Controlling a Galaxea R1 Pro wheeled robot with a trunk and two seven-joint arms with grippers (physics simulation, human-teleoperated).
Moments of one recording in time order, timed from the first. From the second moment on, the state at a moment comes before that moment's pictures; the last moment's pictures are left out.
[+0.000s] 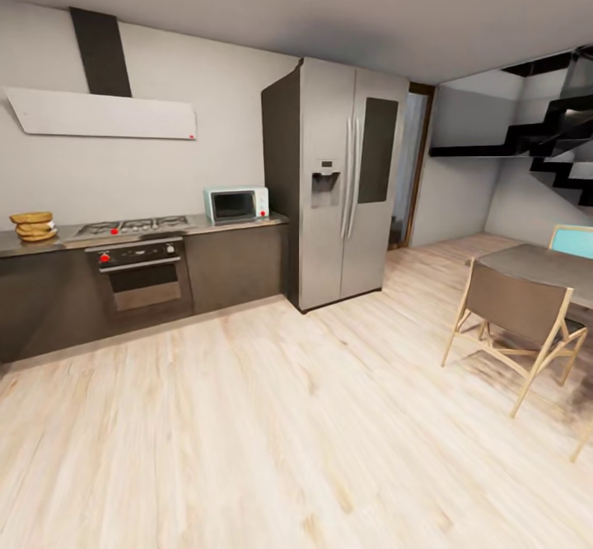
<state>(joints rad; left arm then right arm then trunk) 0.00 0.00 0.01 -0.04 0.10 -0.05 0.00 0.01 -0.01 -0.05 0.01 -0.01 -0.12 -0.02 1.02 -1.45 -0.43</state>
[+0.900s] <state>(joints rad) 0.00 0.00 0.01 -0.04 0.10 -0.05 0.00 0.01 -0.01 -0.05 0.01 -0.01 -0.12 -0.02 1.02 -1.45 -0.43</state>
